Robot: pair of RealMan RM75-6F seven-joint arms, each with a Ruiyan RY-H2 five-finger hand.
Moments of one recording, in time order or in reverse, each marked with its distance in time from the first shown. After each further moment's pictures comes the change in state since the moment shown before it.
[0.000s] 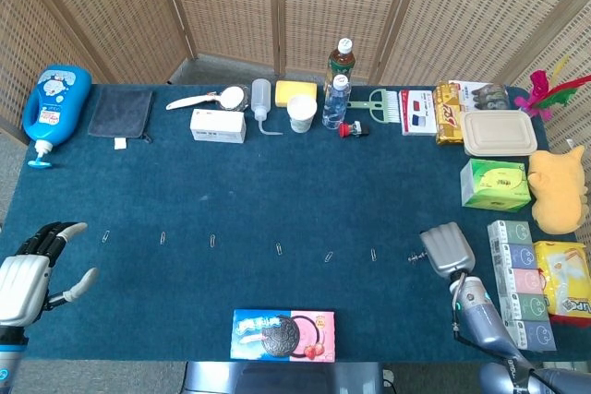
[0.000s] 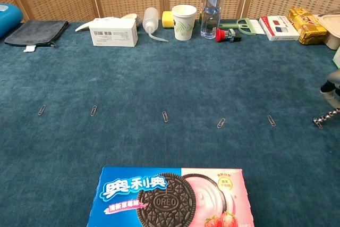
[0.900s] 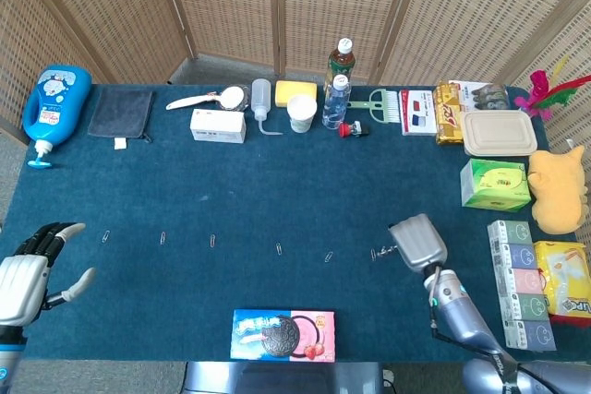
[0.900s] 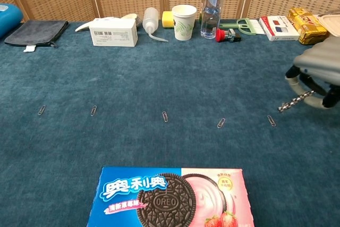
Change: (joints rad) left arm 0.004 -0.001 0.001 0.020 -0.006 0.000 -0.020; right arm 0.068 0.010 0.069 -0.160 0.007 -0.011 -0.067
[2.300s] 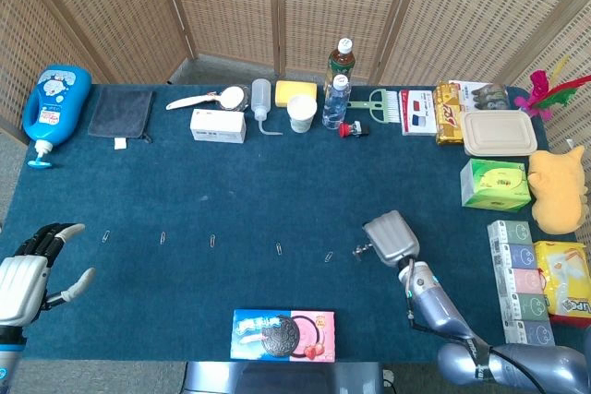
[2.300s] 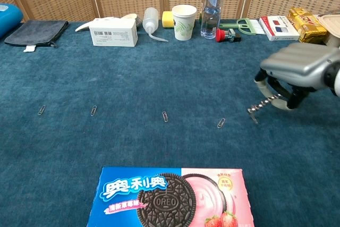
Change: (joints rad) left arm -0.001 -0.005 -0.002 0.012 0.001 -0.005 -0.011; right arm 0.091 -0.087 0.044 0.056 0.066 -0.074 0.033
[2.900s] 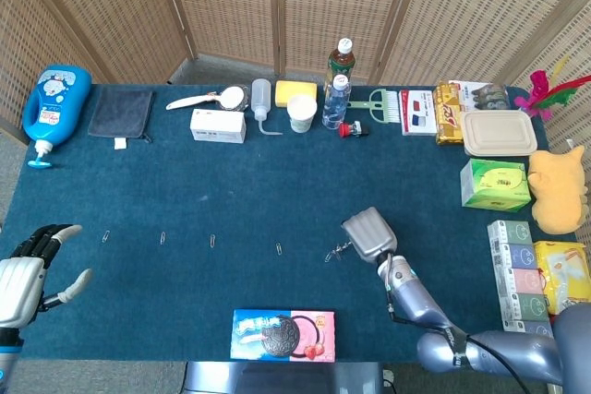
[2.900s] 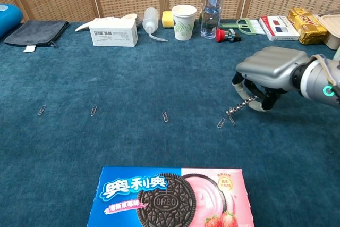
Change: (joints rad) left arm 0.006 0.001 0.005 0.010 0.000 0.003 -0.015; right arm 0.074 -0.096 0.013 0.075 0.053 -0.028 -0.012
